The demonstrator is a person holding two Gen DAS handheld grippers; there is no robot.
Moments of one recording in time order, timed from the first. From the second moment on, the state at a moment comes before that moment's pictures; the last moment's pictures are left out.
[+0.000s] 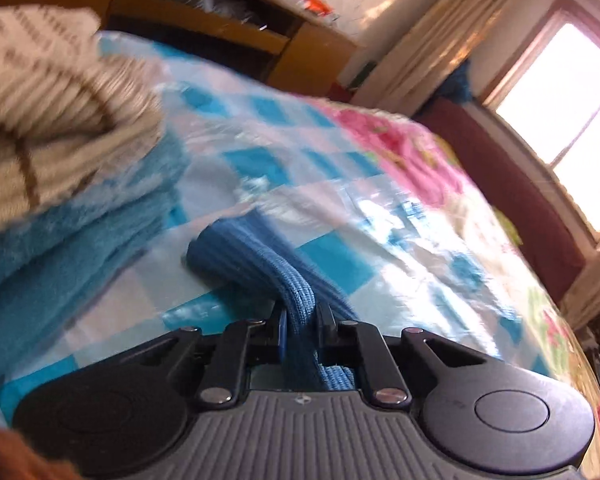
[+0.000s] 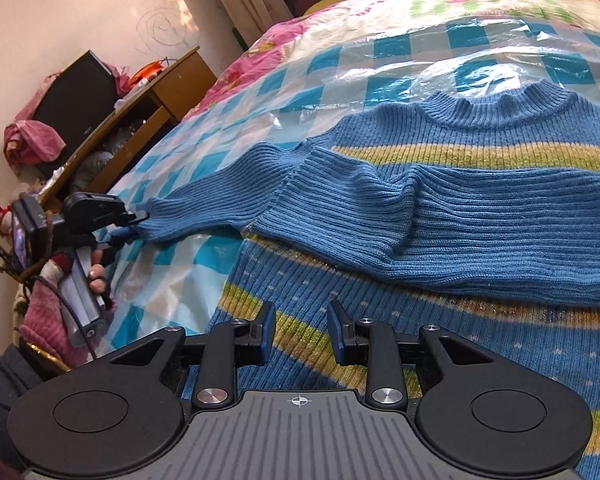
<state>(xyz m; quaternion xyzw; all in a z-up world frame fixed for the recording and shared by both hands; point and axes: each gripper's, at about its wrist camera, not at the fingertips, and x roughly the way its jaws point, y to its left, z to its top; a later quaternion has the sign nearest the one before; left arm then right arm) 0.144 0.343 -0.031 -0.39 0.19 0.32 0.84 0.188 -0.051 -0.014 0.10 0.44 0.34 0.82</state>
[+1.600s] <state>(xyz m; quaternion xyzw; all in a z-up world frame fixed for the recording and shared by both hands) 0.124 0.153 -0.040 -0.26 0.30 0.03 0.92 0.298 -0.062 -0.028 0.31 0.50 0.20 0.79</state>
